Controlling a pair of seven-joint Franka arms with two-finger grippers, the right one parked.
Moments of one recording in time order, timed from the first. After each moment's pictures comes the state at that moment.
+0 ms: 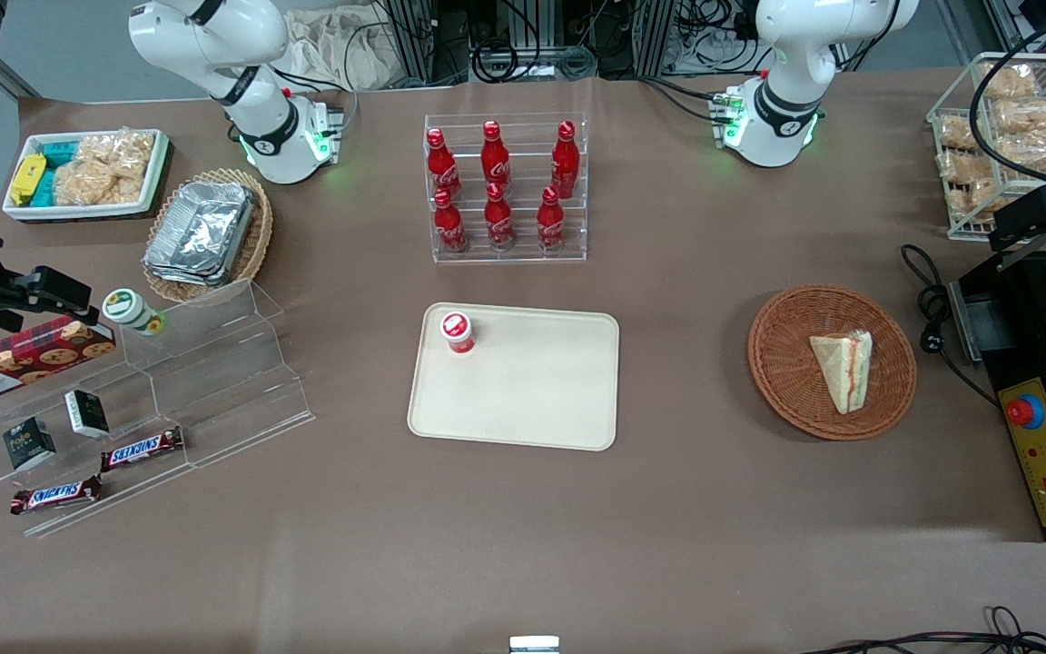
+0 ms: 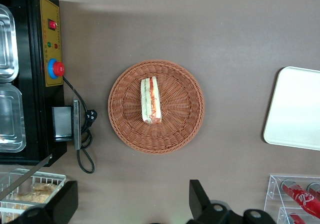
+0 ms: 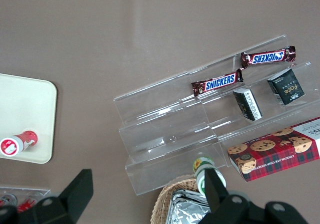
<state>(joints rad) 0.11 0.03 -0.07 -1.42 0.00 1.46 -0.01</state>
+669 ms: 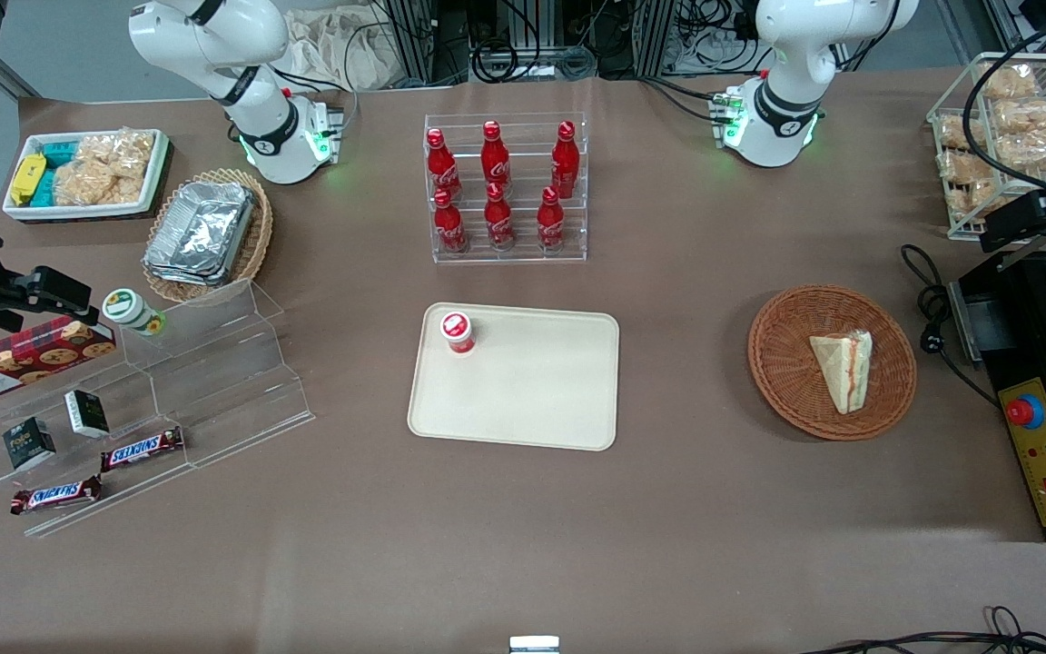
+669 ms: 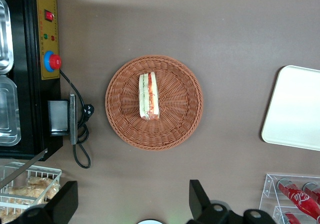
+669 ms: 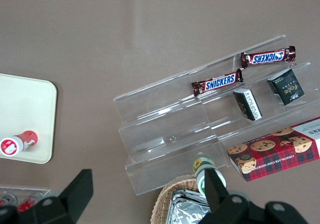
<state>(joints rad) 0.11 0.05 -0.07 -1.43 -0.01 1.45 -0.04</state>
